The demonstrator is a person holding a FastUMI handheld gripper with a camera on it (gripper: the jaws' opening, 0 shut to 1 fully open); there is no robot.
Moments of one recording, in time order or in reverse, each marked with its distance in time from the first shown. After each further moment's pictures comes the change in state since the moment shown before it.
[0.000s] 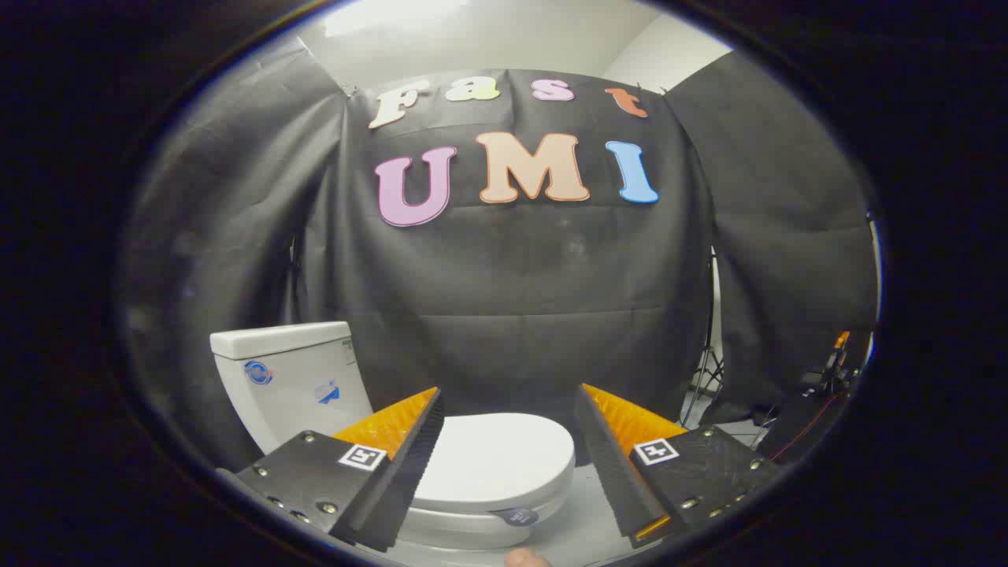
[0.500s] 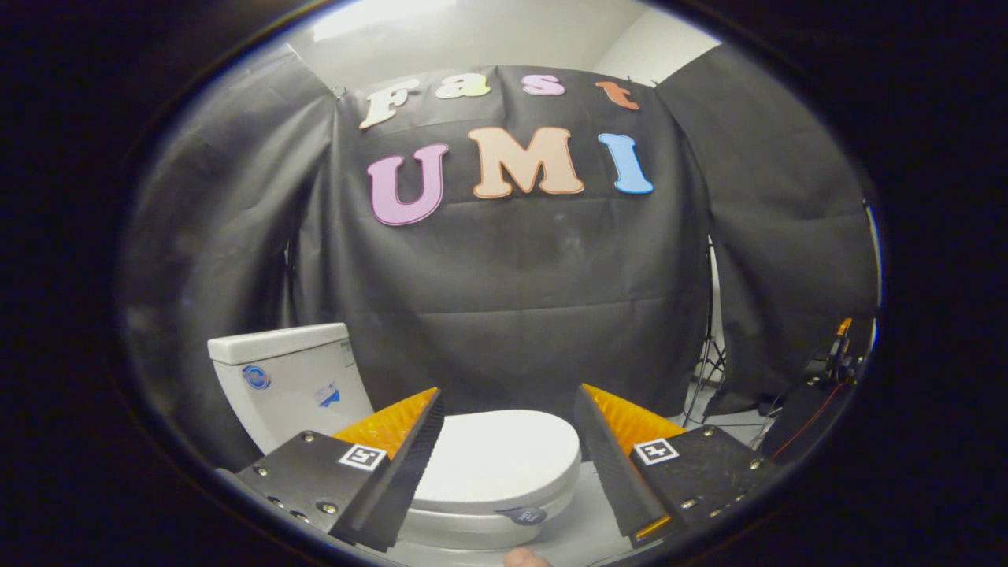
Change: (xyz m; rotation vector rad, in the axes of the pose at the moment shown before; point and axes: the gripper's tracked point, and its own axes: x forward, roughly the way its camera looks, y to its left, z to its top) arm 0.006 0.009 -0.009 0.015 0.014 0.003
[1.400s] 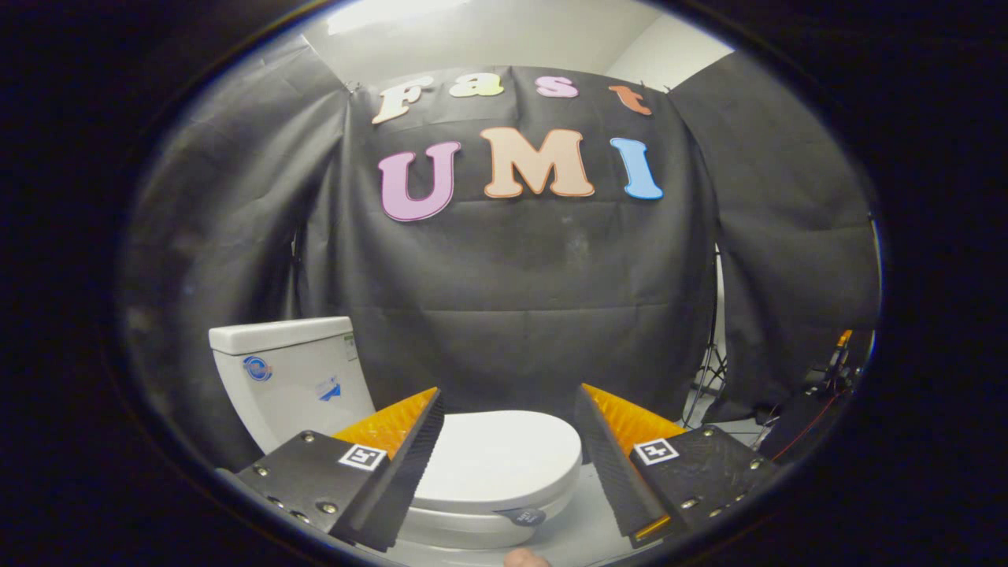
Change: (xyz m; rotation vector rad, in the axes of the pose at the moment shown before) arm -0.001 0.005 -0.001 -0.027 0.000 0.012
